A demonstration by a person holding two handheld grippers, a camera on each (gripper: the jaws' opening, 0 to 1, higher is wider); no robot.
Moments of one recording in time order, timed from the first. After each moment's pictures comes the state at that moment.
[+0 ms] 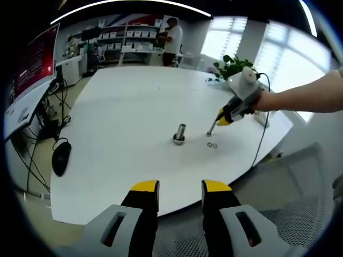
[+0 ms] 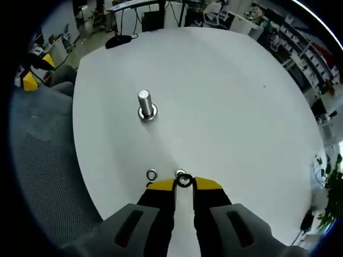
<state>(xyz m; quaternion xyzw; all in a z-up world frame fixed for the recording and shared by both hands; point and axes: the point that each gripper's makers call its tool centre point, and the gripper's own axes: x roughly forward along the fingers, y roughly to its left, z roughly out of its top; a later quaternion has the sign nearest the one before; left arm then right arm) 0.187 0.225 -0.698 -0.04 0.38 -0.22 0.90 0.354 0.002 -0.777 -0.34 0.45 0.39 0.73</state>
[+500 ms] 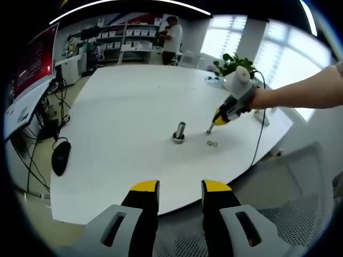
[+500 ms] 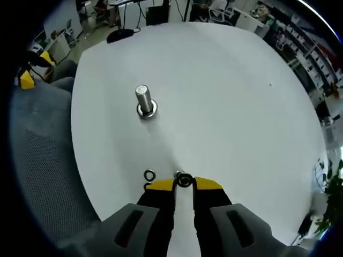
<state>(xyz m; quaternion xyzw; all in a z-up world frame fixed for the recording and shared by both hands) 0.186 0.224 -0.699 -0.04 0.38 -0.22 0.90 0.358 0.003 -0.791 -0.35 0.47 0.39 0.71</state>
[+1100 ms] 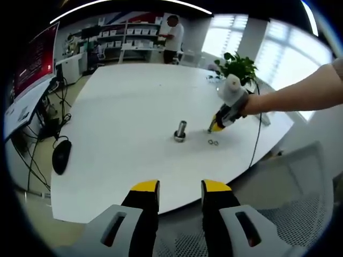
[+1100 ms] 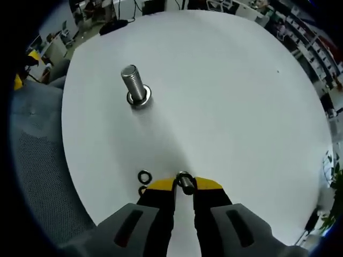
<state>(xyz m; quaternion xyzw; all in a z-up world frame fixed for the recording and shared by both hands) 0.186 0.226 -0.701 -0.04 0.39 -0.21 0.90 0.359 0.000 -0.826 -0.34 0.50 0.38 0.69</state>
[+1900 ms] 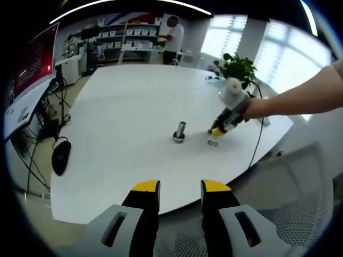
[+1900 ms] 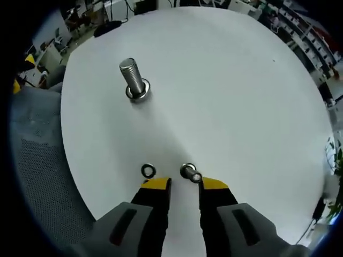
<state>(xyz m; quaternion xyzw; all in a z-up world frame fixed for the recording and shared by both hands) 0.186 0.225 -0.700 -0.04 0.38 -0.22 0.90 0.343 -0.013 -0.827 -0.32 0.52 0.36 0.71</state>
